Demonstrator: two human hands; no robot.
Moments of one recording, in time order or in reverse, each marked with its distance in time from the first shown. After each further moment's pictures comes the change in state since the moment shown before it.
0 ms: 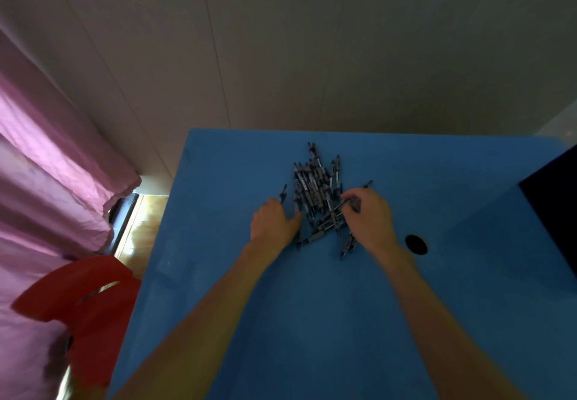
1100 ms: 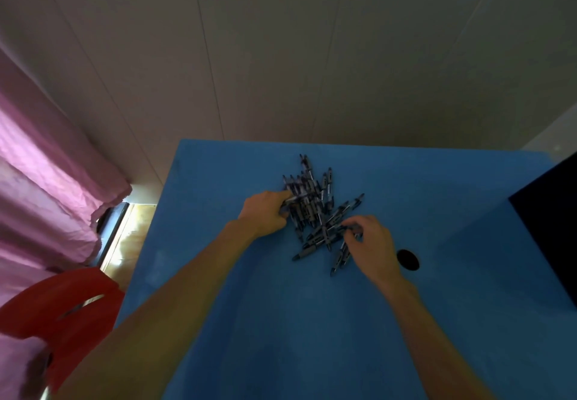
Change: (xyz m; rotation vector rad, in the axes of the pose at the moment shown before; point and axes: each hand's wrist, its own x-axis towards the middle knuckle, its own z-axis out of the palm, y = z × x) left_hand 0.067 0.003 -0.018 0.290 -0.133 0.450; right_hand -0.014 0.030 -0.004 0.001 -0.031 0.033
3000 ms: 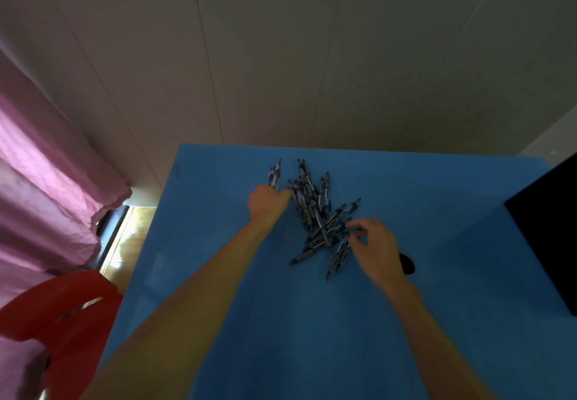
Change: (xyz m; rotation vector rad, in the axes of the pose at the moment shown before) left_hand 0.021 0.033 -0.005 -0.777 0.244 -0.625; right_hand 0.004 0.013 -0.010 0.018 0.015 0.011
